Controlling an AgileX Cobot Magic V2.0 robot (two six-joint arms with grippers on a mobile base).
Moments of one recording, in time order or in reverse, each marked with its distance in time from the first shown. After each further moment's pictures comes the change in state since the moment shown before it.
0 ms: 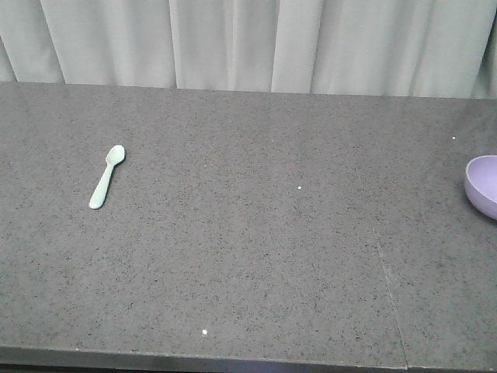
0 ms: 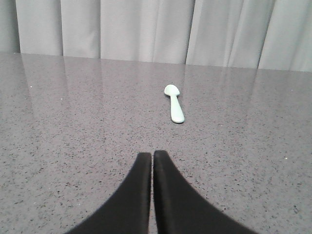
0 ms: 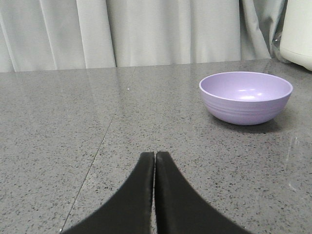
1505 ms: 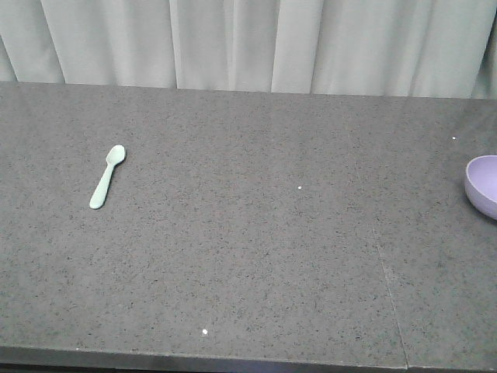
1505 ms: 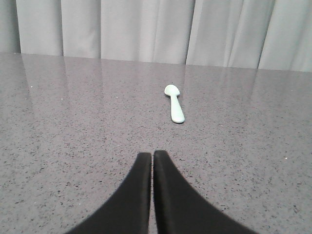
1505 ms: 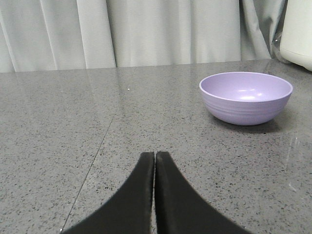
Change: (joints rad) left arm 0.000 0.000 0.000 0.000 0.000 0.000; right arm 0.000 0.000 0.000 0.000 0.000 0.000
